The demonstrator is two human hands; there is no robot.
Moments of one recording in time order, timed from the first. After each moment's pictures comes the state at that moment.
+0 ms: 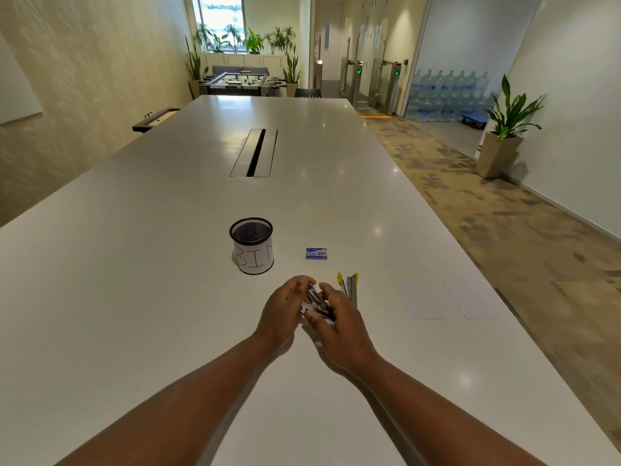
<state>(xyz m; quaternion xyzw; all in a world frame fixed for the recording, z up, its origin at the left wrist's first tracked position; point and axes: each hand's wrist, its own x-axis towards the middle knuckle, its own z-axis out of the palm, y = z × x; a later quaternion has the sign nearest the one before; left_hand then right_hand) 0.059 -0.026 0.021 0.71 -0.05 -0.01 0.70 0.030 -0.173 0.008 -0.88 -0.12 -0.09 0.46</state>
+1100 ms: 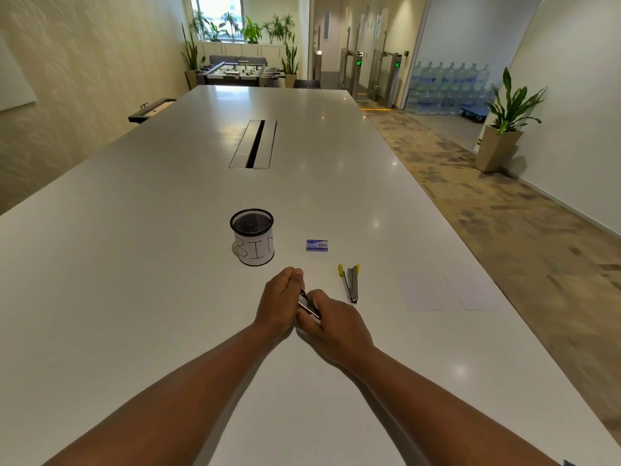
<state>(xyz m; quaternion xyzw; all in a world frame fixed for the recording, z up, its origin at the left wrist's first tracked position) 0.067 -0.024 0.016 0.77 0.01 0.05 0.63 0.029 -0.161 0.011 -0.94 -0.17 -0.11 0.28</state>
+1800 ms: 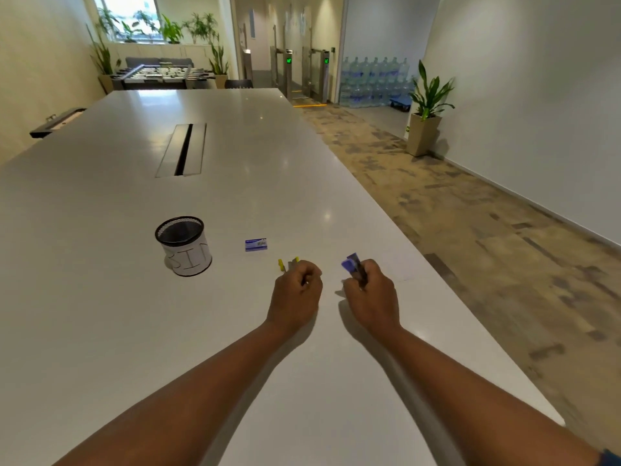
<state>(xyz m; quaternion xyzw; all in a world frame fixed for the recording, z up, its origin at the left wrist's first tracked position) 0.047 -0.135 0.038 0.81 -0.13 0.04 0.57 0.002 -0.291 0.045 -0.87 0.15 -0.21 0.43</state>
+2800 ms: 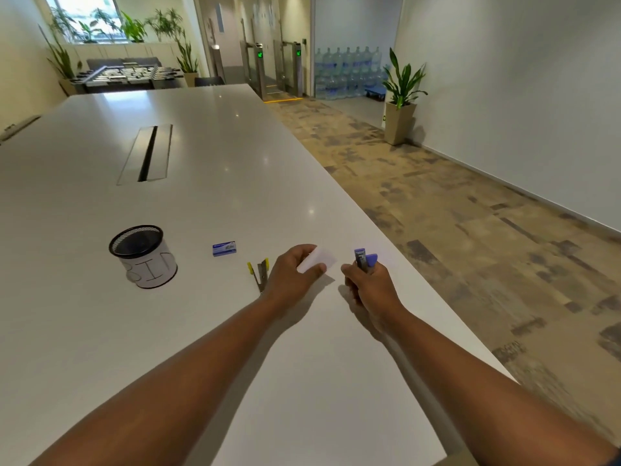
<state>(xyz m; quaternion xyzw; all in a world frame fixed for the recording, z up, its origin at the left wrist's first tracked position) 0.082 -0.182 0.043 0.81 -0.18 -0.04 0.55 -0.001 -0.345 0.047 -0.68 0.17 -0.11 0.70</state>
